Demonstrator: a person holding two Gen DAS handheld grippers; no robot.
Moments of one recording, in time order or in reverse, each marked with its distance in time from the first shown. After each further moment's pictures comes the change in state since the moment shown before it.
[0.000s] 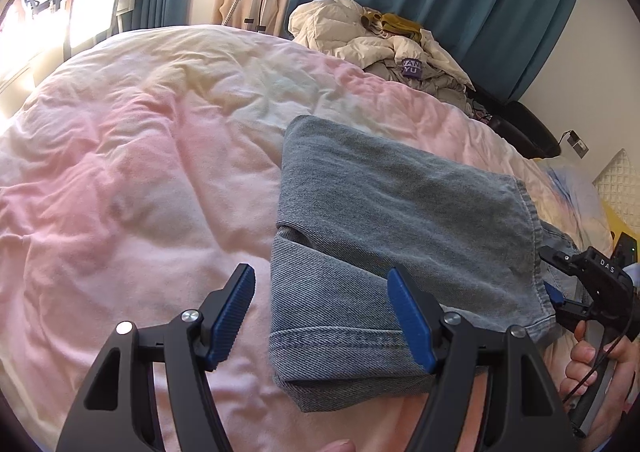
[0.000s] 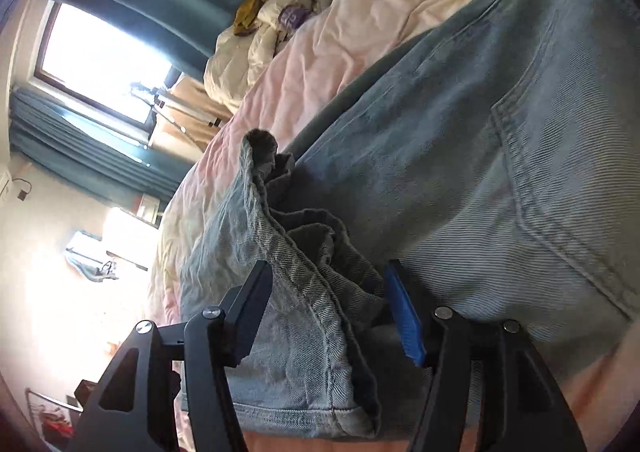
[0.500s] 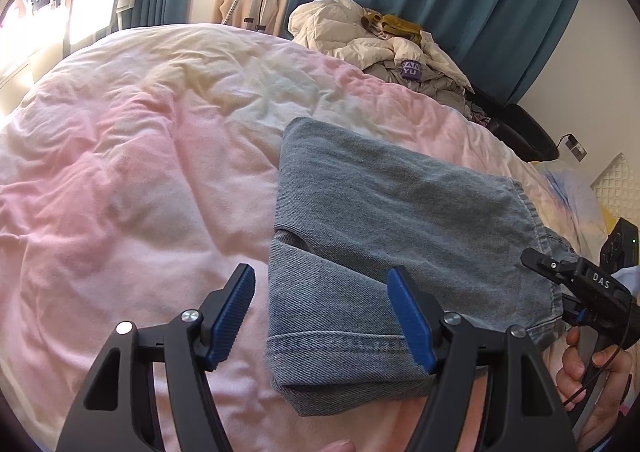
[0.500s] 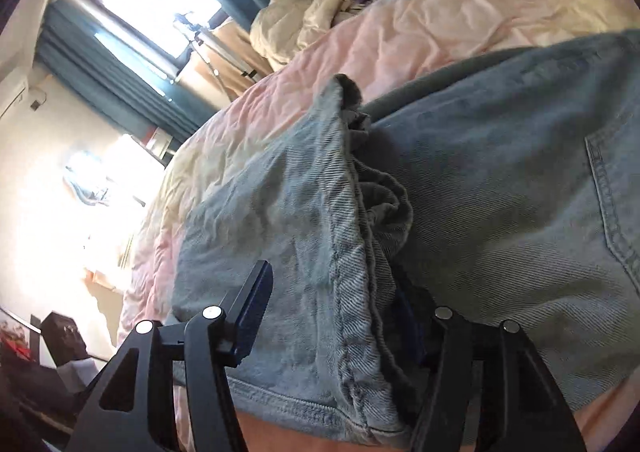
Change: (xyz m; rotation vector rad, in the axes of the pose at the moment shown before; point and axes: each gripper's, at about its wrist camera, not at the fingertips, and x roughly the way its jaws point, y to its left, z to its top) left arm 0.001 0.002 0.002 -0.013 -0.006 -0.014; right arm 0.025 0.035 -0.014 -0.168 0.054 -0.005
